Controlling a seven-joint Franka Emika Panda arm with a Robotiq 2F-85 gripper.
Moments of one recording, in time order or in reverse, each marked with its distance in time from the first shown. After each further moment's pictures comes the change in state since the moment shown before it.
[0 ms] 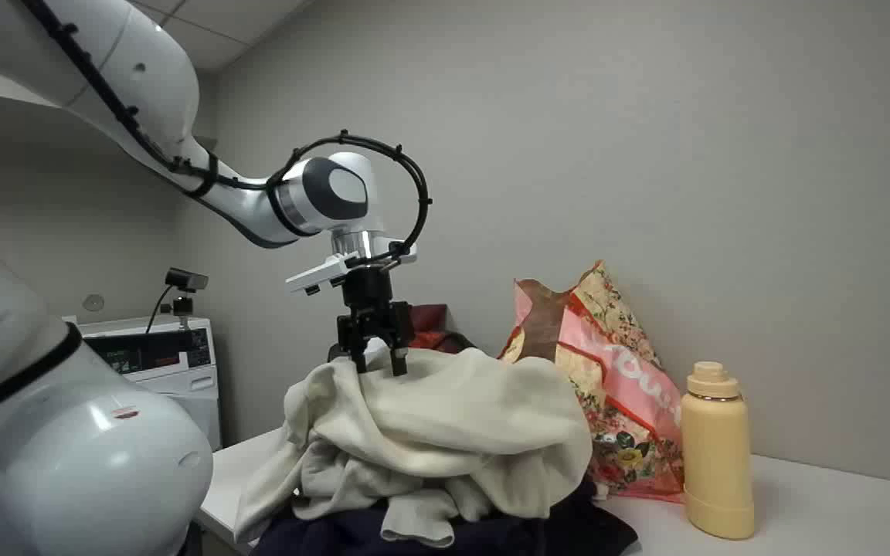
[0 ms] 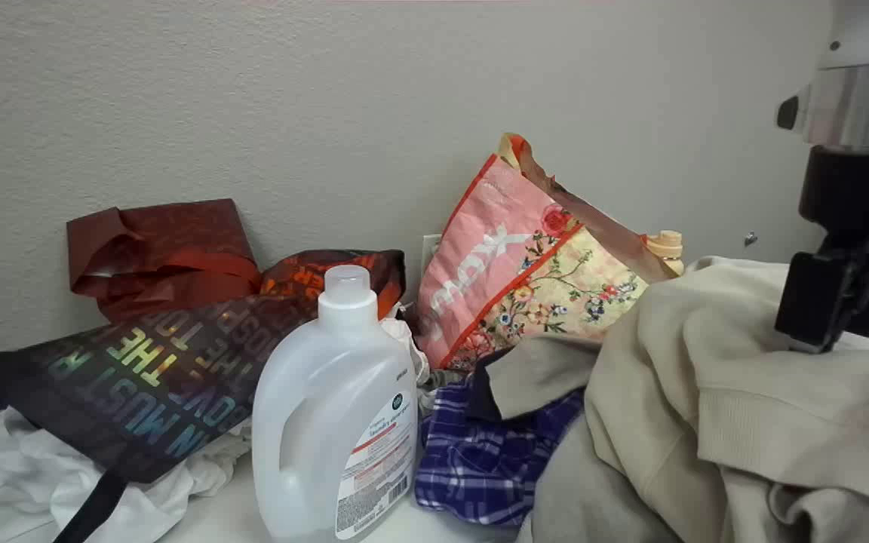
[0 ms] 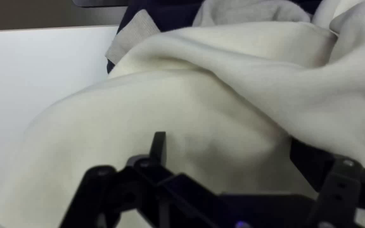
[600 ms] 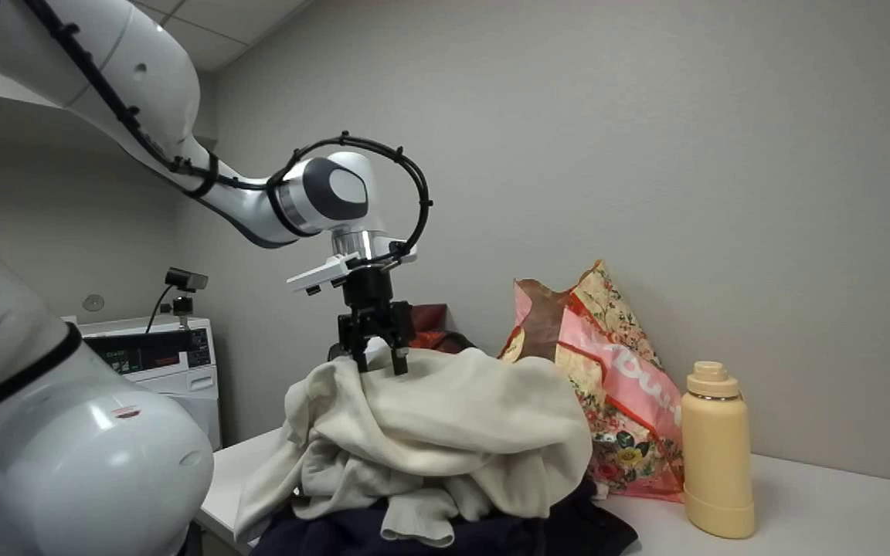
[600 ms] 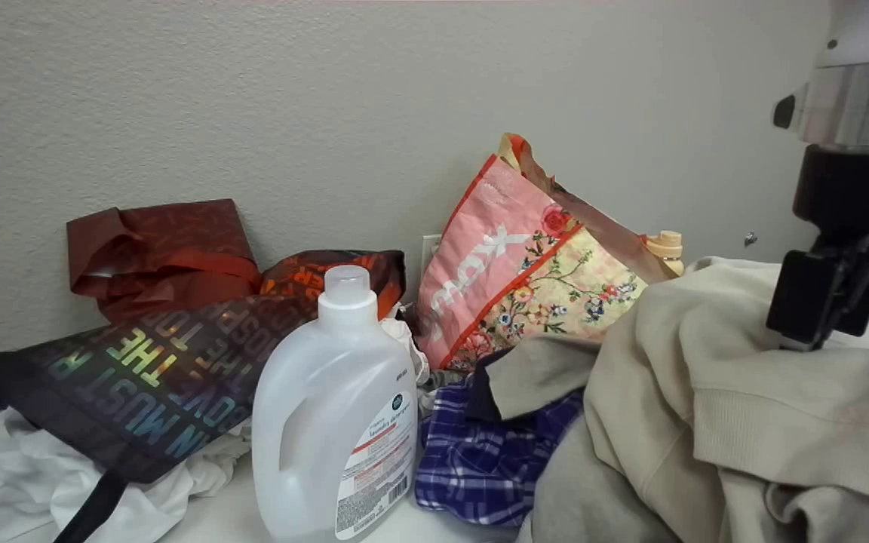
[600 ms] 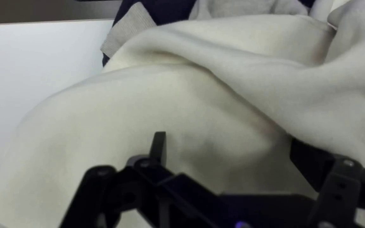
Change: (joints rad) arm 0.008 0.005 -0.006 -0.001 0.003 0.024 0.001
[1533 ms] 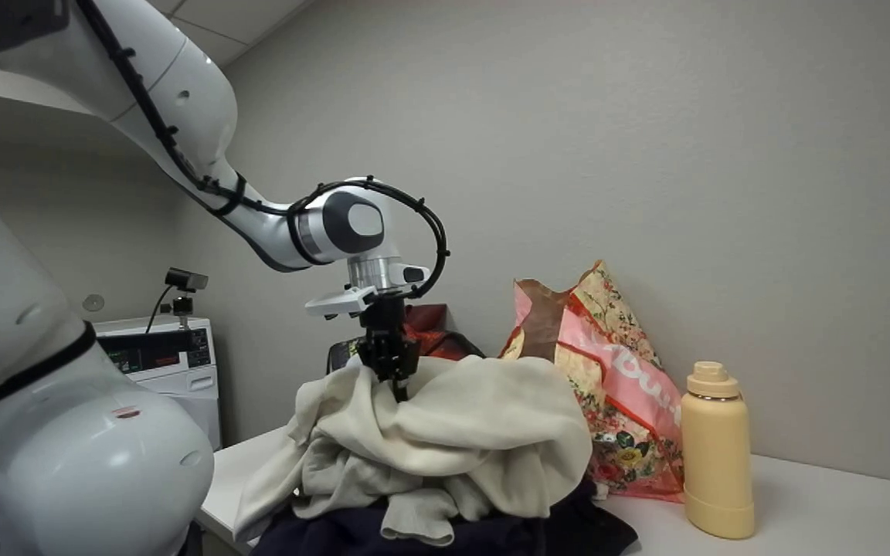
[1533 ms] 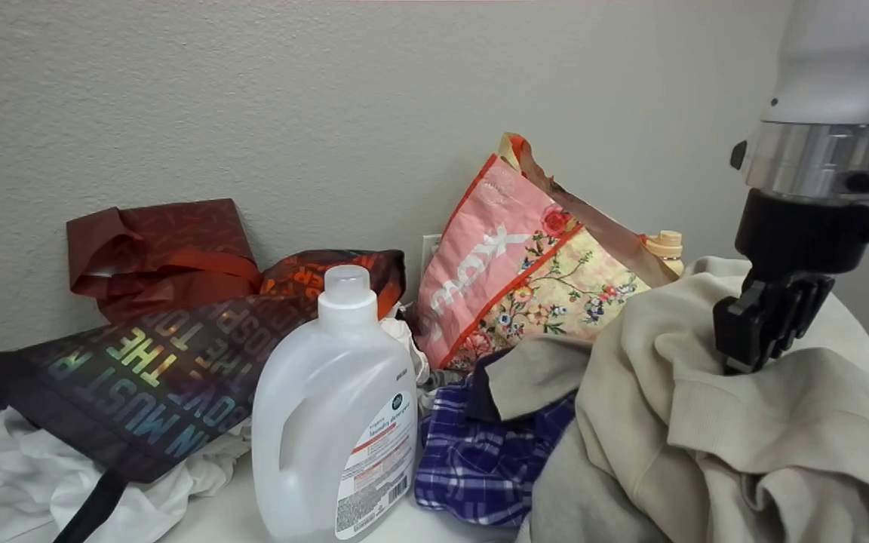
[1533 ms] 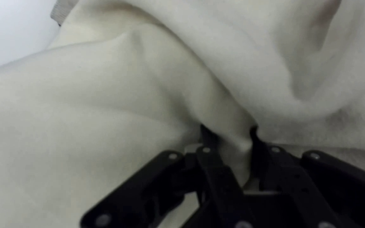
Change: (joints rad) arm -0.003 0.102 -0.021 -0.037 0.037 0.204 0.009
